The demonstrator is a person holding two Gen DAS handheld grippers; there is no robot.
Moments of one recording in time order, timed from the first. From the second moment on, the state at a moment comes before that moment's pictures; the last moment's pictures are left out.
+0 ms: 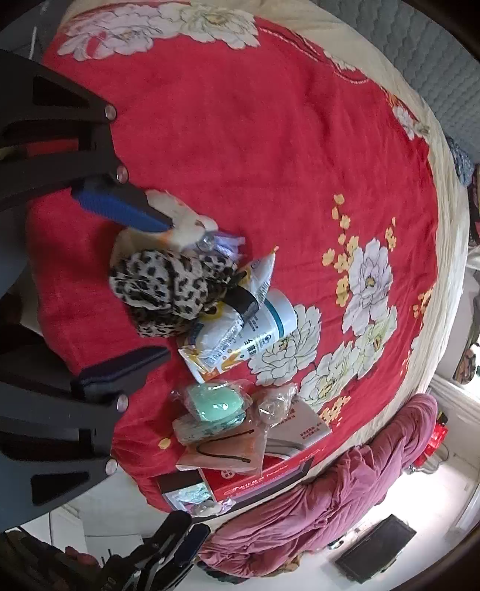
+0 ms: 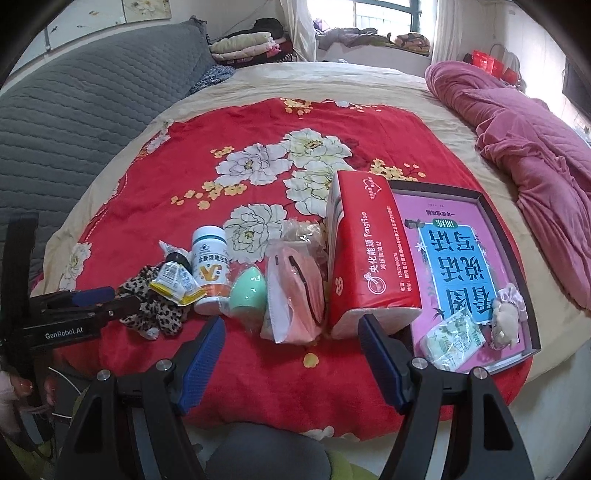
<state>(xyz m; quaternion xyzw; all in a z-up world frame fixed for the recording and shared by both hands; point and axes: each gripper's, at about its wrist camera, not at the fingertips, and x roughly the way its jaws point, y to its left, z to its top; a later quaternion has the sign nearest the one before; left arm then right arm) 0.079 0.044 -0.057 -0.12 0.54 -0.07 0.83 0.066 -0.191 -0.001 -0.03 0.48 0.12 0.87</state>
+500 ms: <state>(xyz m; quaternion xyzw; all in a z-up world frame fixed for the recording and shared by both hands) 0.103 0.035 -0.072 -0.10 0.56 -0.07 0.82 0.098 -0.172 -0.034 -0.05 0.49 0.10 0.86</state>
